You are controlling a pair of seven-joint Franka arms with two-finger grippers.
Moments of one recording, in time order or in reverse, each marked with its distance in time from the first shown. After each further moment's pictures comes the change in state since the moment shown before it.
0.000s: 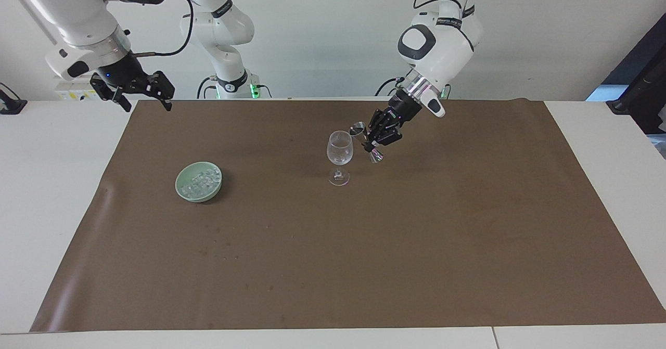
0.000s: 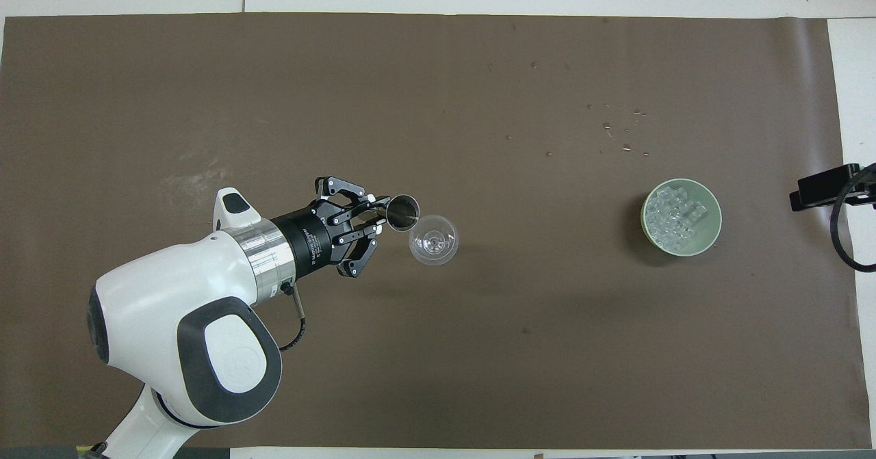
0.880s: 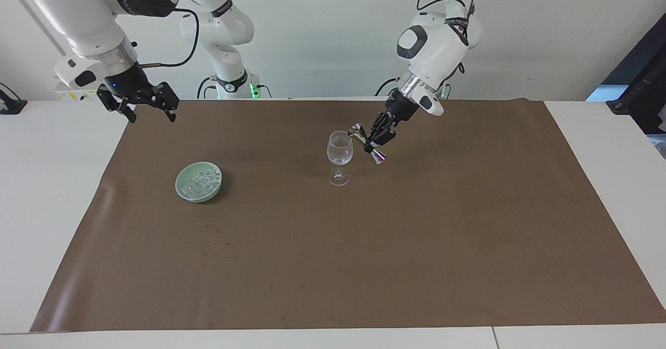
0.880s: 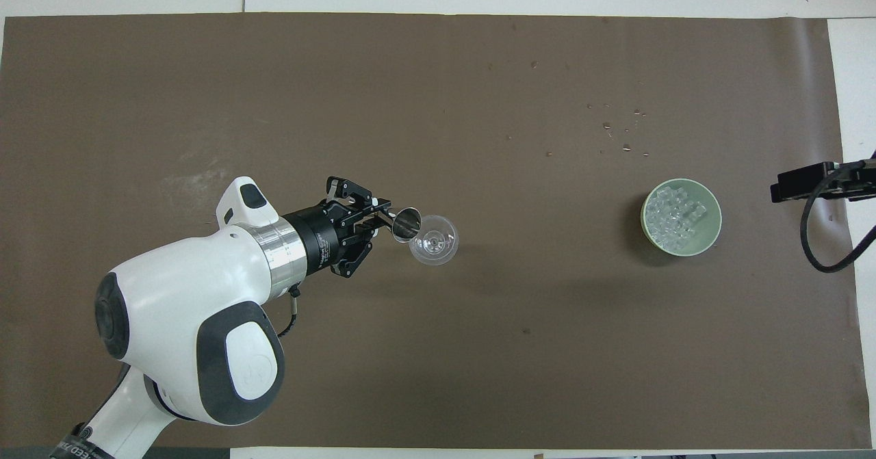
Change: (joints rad) left arm -0.001 0.005 -0.001 0.002 0.264 -0.007 0.000; right arm 0.000 -0.053 -0.001 -0.183 0.012 0.224 0.013
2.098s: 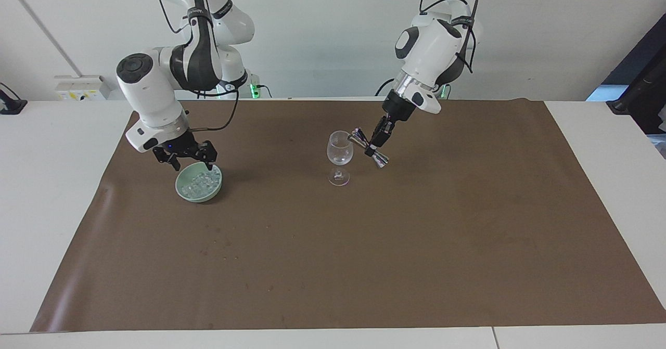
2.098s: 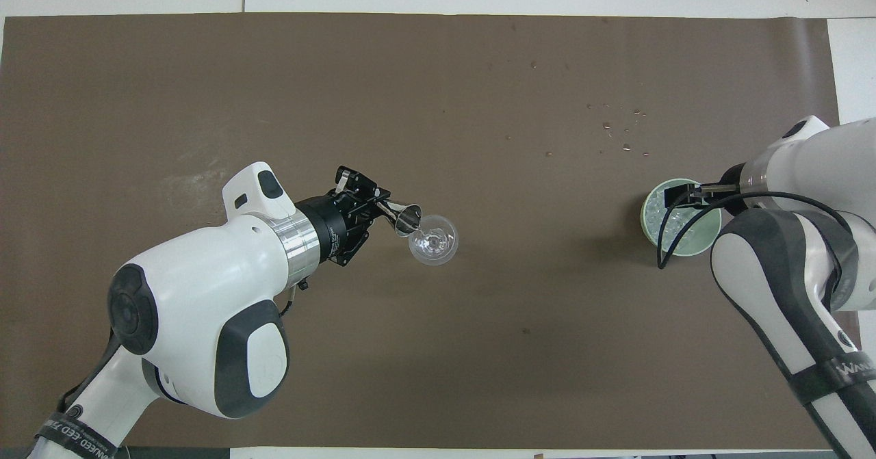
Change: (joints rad) left arm 0.000 0.031 -0.001 0.041 0.272 0.018 -0.056; right arm 0.070 0.096 0.005 -0.318 0.002 0.423 0.078
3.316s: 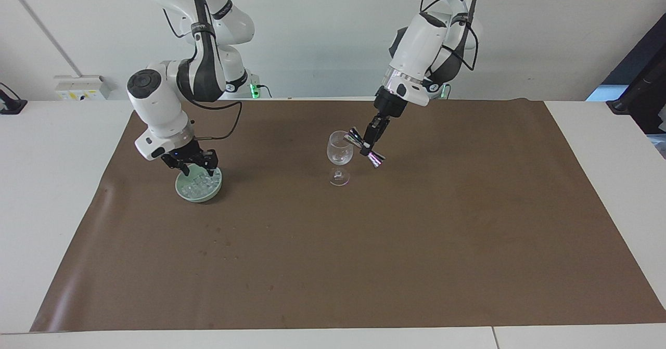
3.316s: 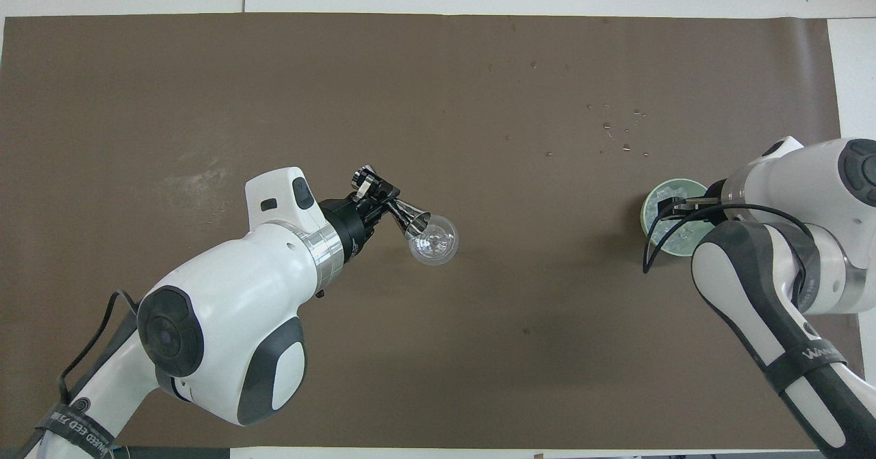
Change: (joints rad) left arm -0.024 0.007 -0.015 0.005 0.240 0.057 -0.006; right arm -0.004 0.063 -0.004 -0.083 0.001 0.130 0.030
